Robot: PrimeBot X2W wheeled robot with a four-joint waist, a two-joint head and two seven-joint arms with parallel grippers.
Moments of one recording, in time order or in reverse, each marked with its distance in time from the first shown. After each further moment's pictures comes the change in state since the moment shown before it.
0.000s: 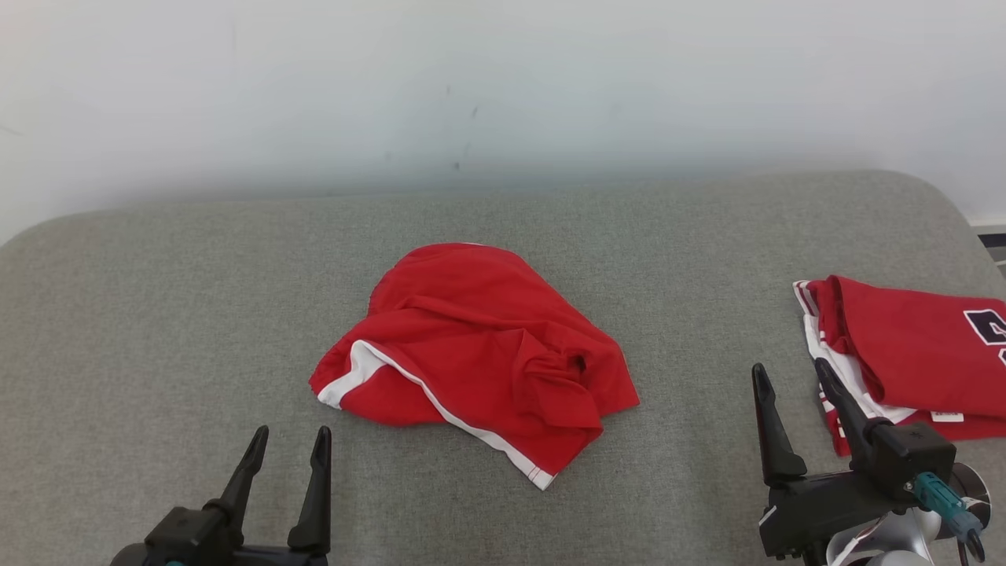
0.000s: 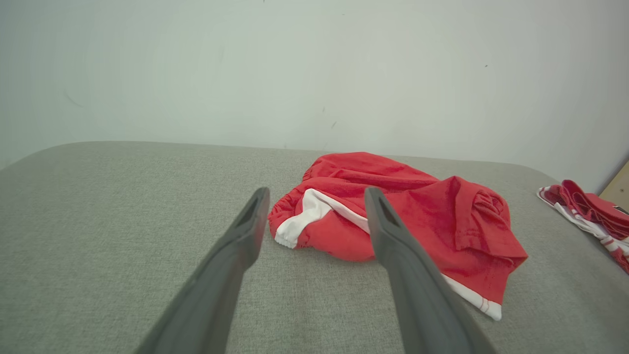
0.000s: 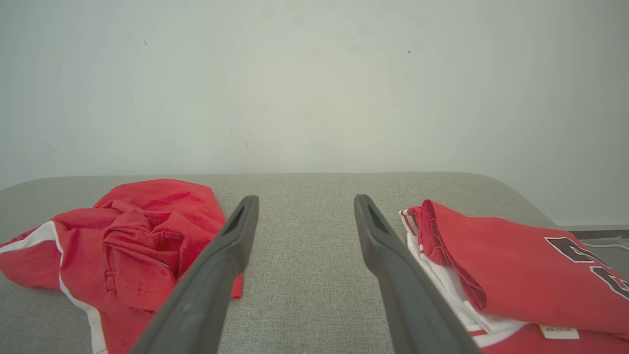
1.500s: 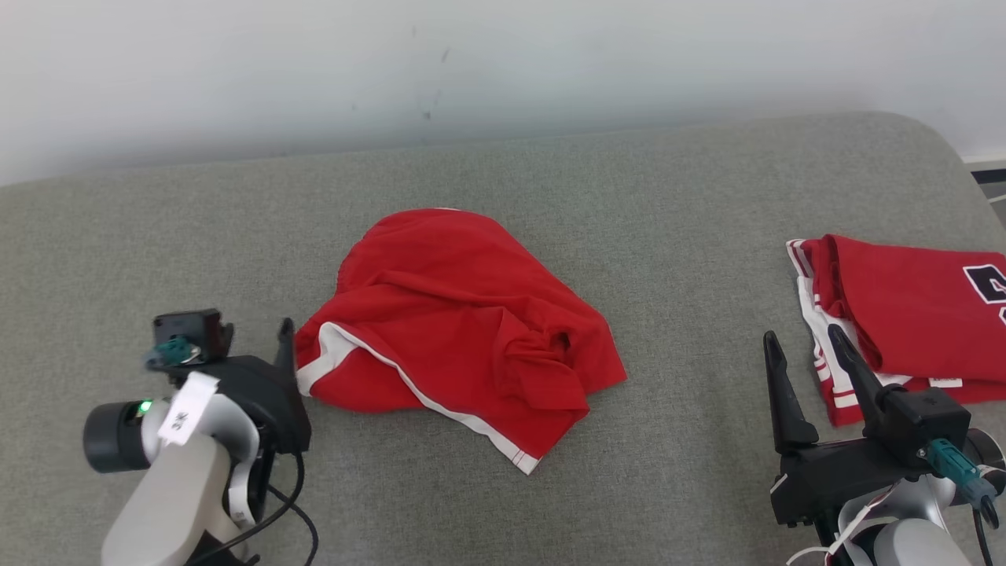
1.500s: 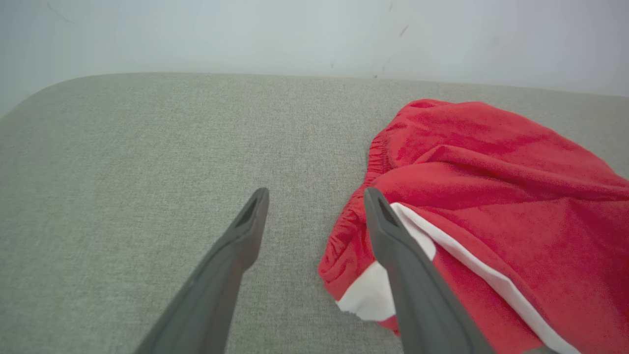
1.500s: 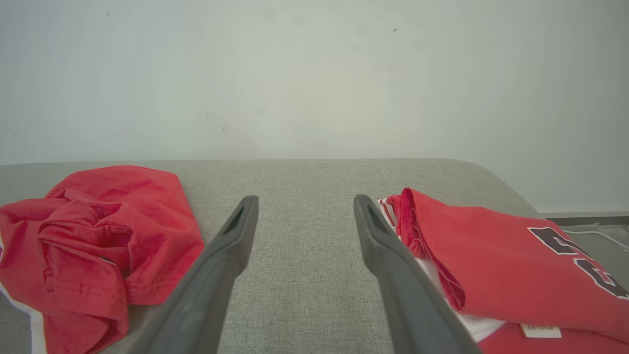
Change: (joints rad) left arm -0.538 -0.057 -0.020 0.594 -0.023 0.019 0.297; right arm -0.061 -0.027 -0.009 0.002 -0.004 0.003 0.024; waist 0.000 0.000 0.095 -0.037
